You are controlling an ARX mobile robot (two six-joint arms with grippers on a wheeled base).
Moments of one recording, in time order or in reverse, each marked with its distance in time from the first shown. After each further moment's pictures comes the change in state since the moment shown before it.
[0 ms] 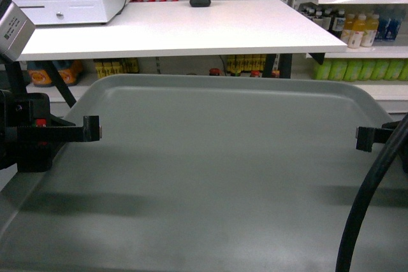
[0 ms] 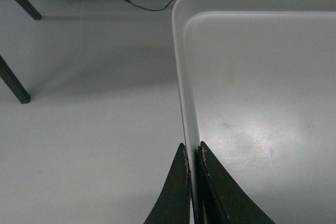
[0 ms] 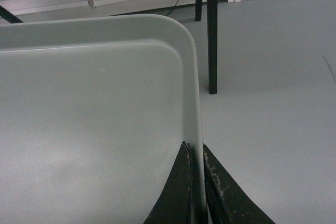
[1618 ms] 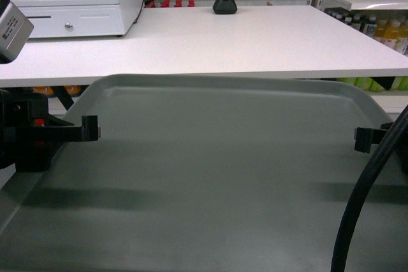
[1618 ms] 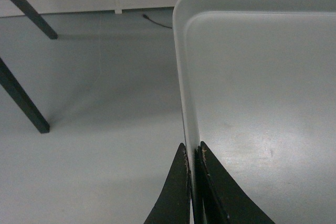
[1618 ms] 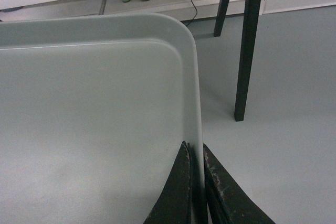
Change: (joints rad) left arm 0.003 0.000 0.000 0.001 0.000 0.000; right arm 0.005 0.000 0.000 0.000 0.003 0.001
